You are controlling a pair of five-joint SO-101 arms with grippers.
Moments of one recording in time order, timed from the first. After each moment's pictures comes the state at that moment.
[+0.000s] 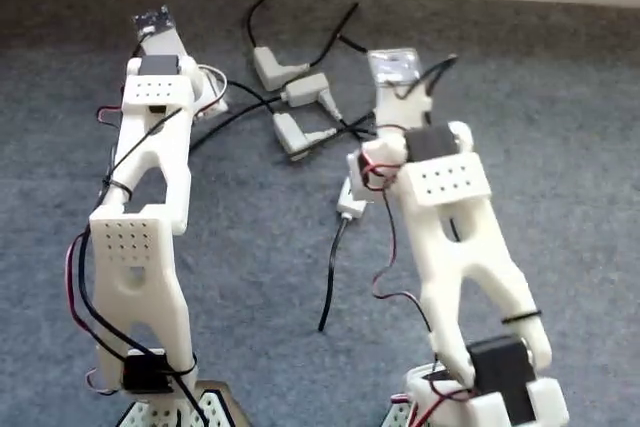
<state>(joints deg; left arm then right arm) -8.1 46.8 -39.3 69.9 23.5 -23.0 -9.0 10.3 77.0 -3.6</state>
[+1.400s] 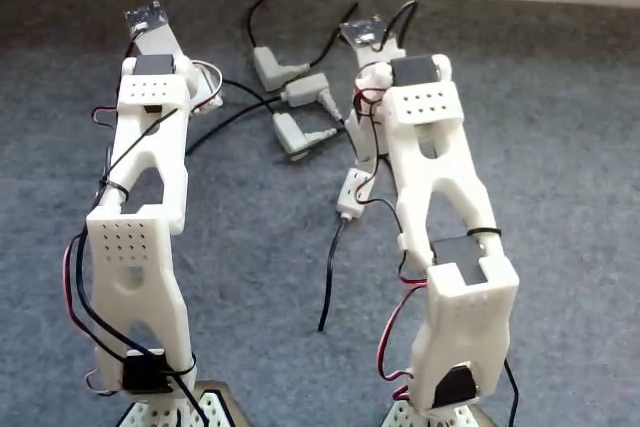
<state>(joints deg) -9.1 46.8 -39.3 67.8 23.9 -18.1 23.8 -26.9 88.2 11.5</state>
